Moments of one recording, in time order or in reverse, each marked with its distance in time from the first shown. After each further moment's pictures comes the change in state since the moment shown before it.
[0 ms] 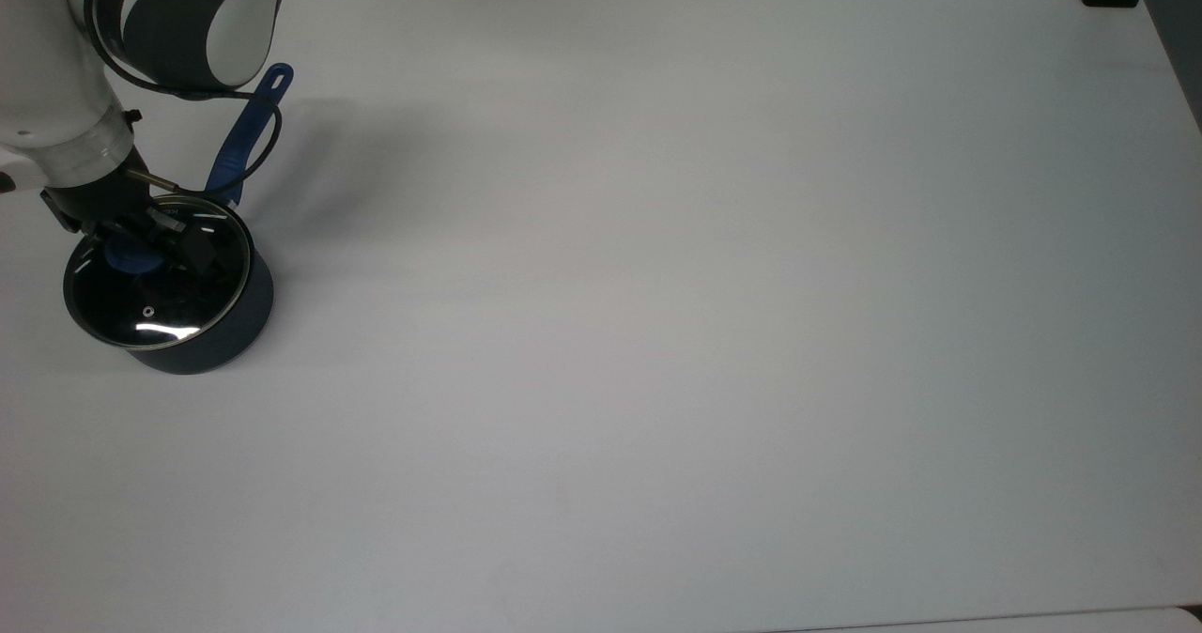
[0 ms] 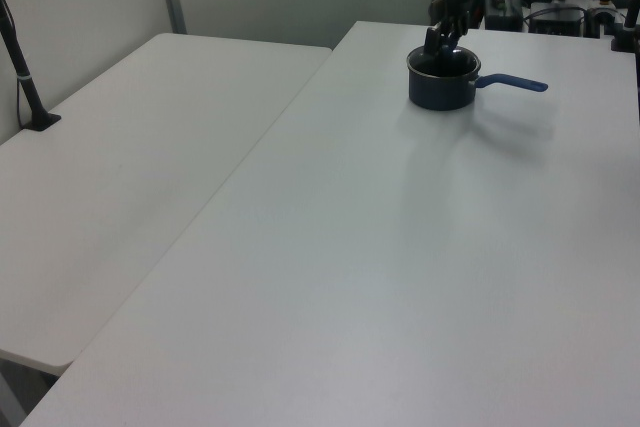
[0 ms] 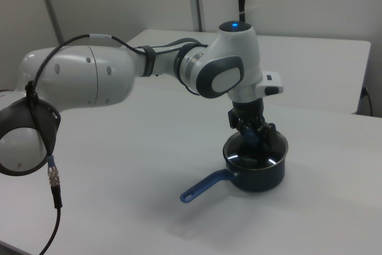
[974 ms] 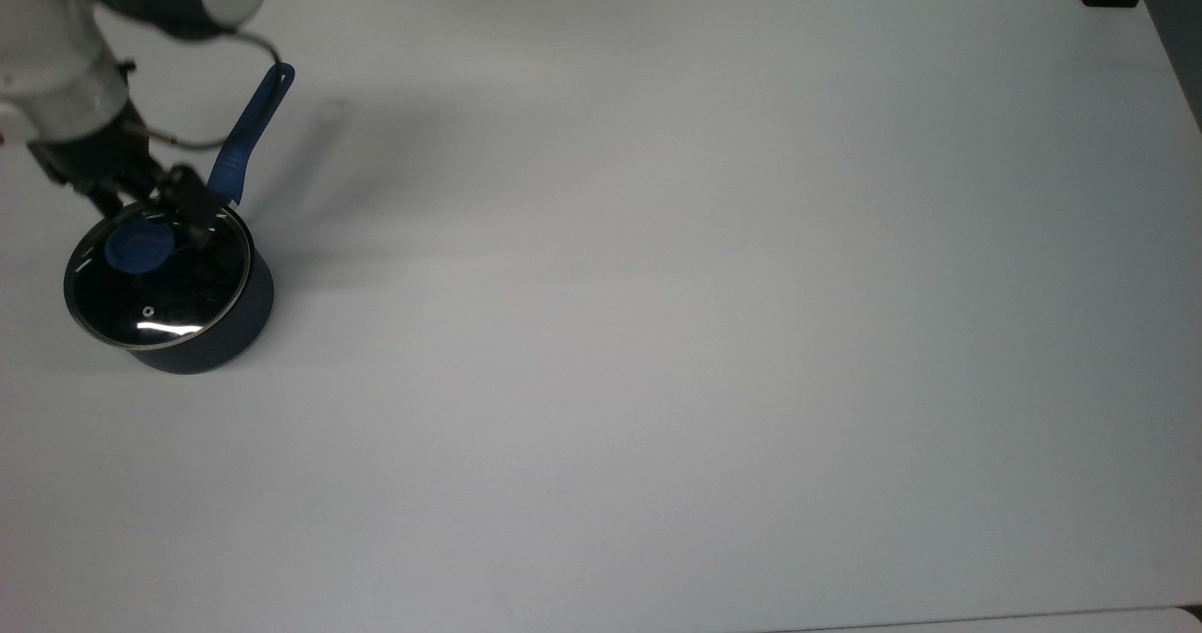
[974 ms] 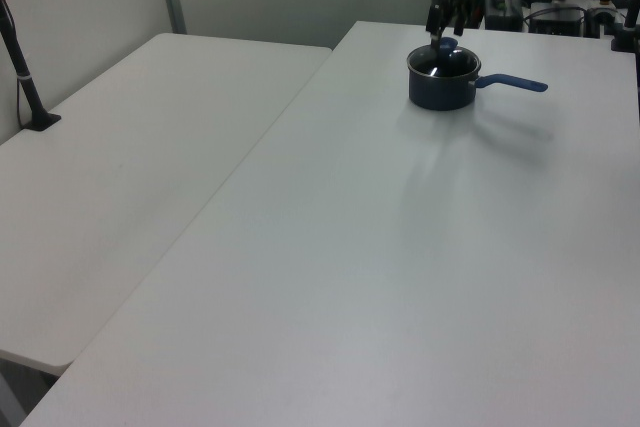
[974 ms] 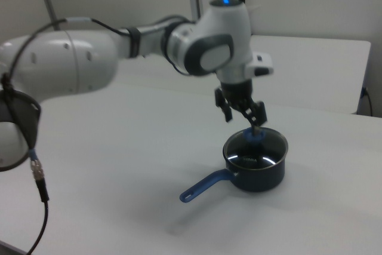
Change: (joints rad) arm 0.019 -0.087 0.001 0.003 0.004 -0.111 0.012
